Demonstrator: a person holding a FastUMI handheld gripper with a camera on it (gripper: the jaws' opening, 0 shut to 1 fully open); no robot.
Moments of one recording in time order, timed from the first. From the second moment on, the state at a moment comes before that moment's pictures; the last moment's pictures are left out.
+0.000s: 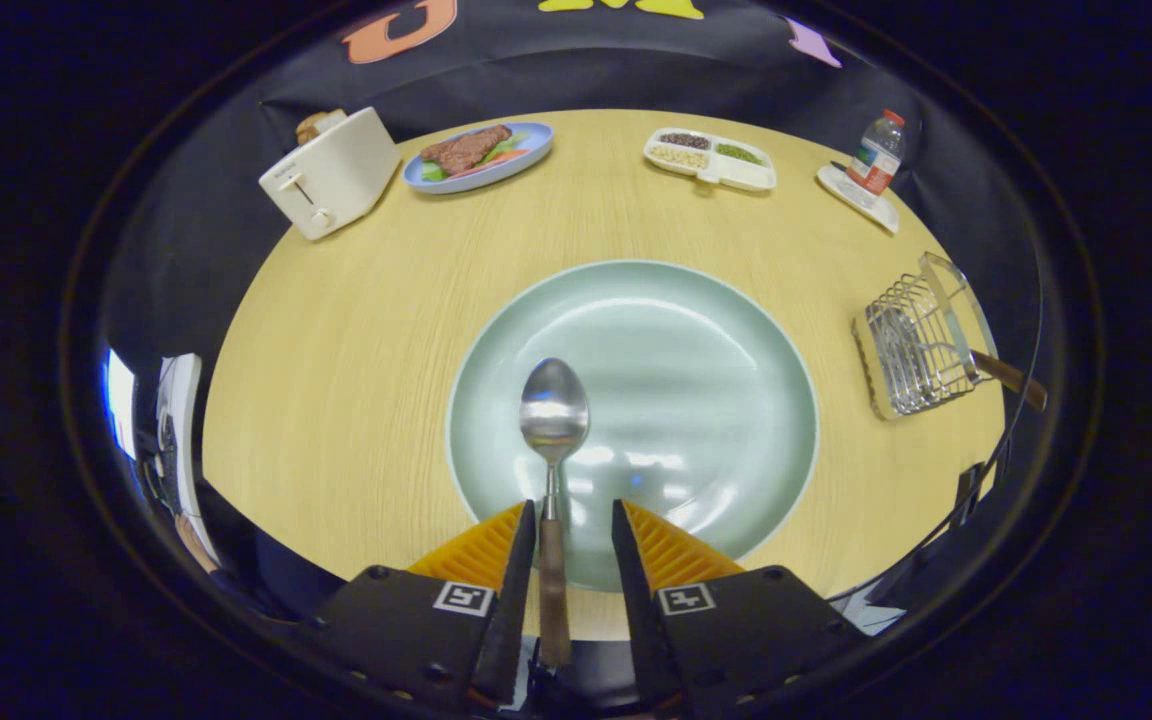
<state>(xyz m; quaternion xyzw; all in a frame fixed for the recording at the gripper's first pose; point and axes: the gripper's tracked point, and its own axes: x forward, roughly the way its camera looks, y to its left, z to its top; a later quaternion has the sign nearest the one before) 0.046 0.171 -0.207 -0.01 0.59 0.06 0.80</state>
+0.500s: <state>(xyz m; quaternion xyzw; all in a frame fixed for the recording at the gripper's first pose) 0.042 0.159 -0.205 -0.03 0.60 0.07 0.80</state>
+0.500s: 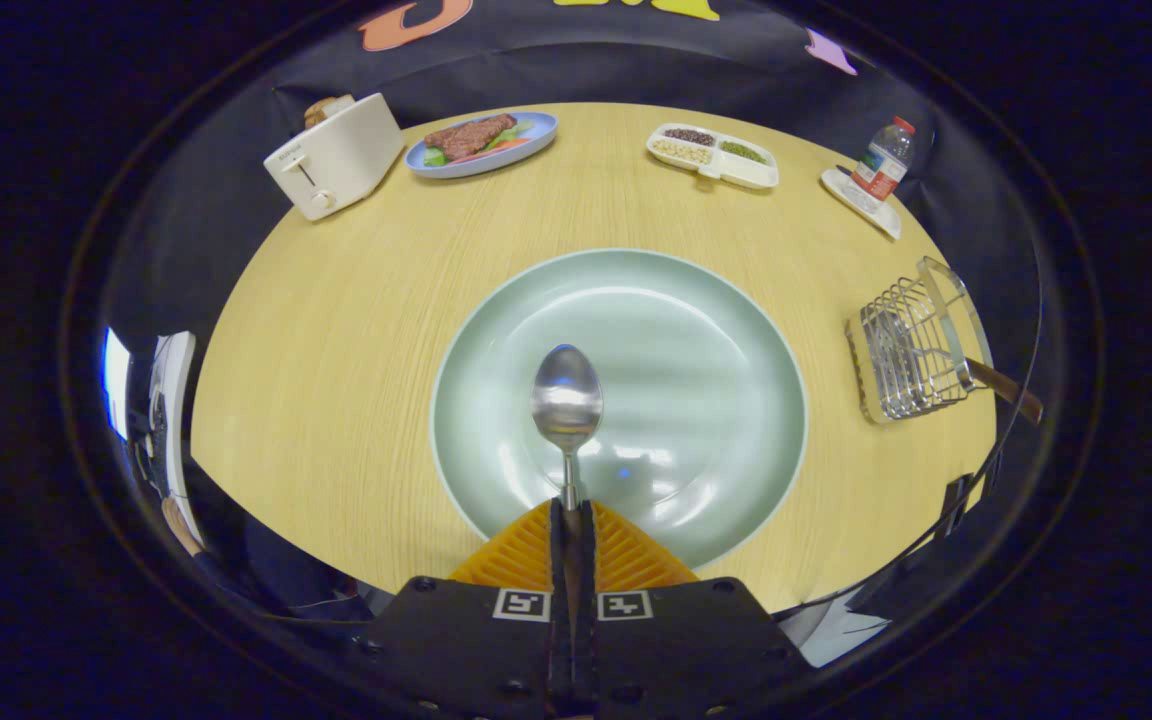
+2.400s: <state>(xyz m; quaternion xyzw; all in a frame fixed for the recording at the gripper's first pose) 0.079 -0.071 -0.042 -0.01 0.59 0.00 0.81</state>
